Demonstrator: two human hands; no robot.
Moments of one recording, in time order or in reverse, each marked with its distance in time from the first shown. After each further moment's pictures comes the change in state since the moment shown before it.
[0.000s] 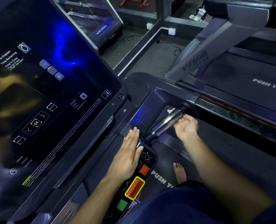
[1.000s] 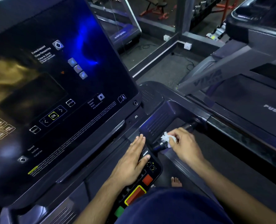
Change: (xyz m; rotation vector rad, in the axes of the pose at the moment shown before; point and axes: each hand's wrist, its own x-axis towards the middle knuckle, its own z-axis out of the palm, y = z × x) left_hand 0.000 -0.006 -0.004 -0.076 -0.021 -0.072; right_hand -0.069 0.003 0.010 -1.651 -0.510 -0.838
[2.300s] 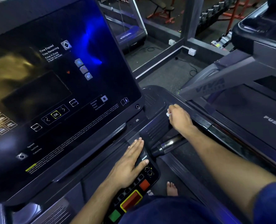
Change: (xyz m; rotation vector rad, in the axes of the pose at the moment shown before) left_hand 0.002 -0.004 -0.004 -0.024 -0.016 -0.019; right_hand 0.134 -0.008 -0.002 -0.470 -0.043 -0.113
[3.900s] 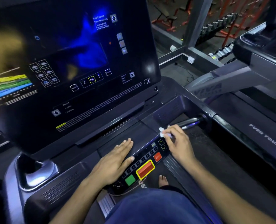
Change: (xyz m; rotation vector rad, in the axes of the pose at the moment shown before) left_hand -0.122 -0.072 -0.007 0.096 0.014 0.002; right_hand -0.193 -0.082 0.026 0.469 0.165 -0.179
